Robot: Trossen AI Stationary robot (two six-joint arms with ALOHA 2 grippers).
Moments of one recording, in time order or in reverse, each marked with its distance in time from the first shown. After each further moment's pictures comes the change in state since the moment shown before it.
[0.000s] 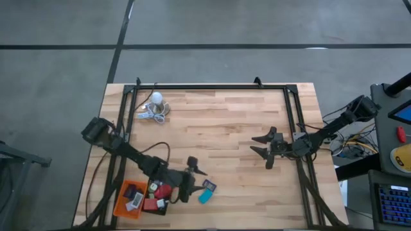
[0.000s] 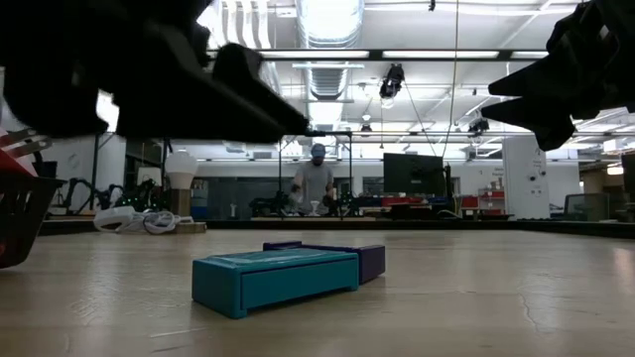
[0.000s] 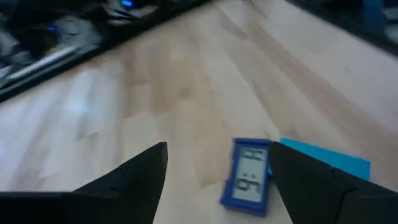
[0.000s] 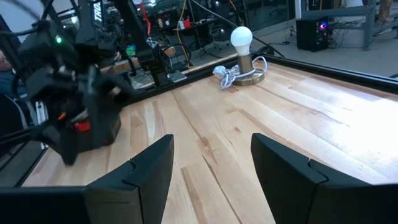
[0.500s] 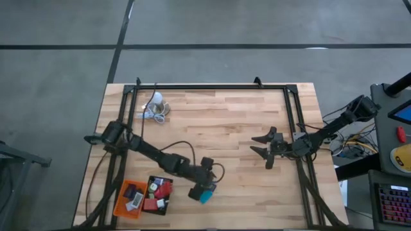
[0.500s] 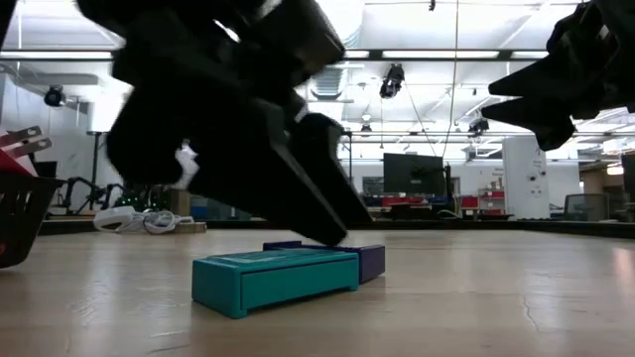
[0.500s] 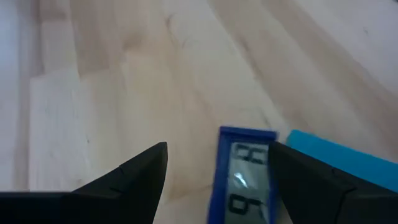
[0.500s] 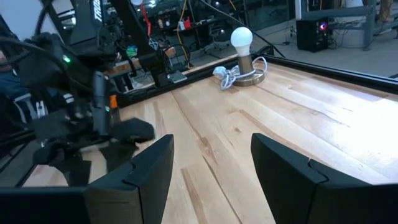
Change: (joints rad) left arm 0.147 0.211 0.312 -0.372 0.331 -0.065; right arm 0.000 0.000 0.000 0.001 0.000 0.000
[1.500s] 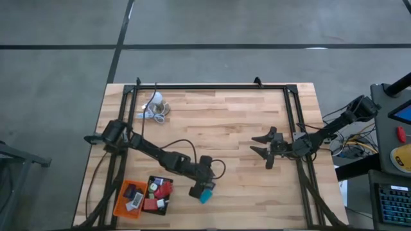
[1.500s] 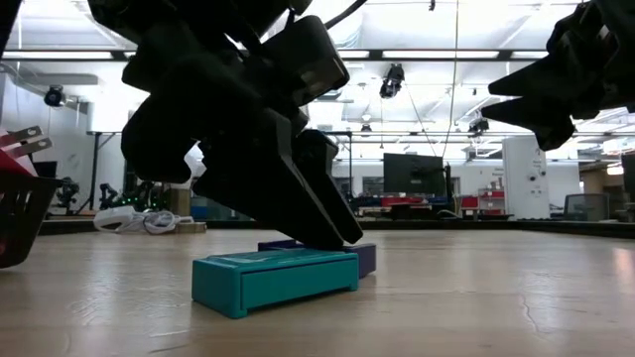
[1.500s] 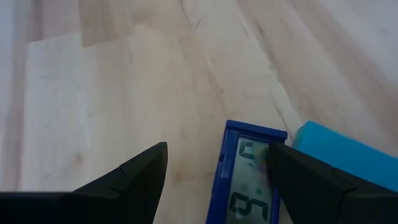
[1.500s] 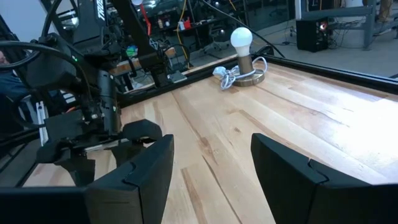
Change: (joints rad) left arm 0.038 0.018 0.006 -0.056 0.043 -0.093; right arm 0.000 0.000 0.000 0.001 0.000 0.000
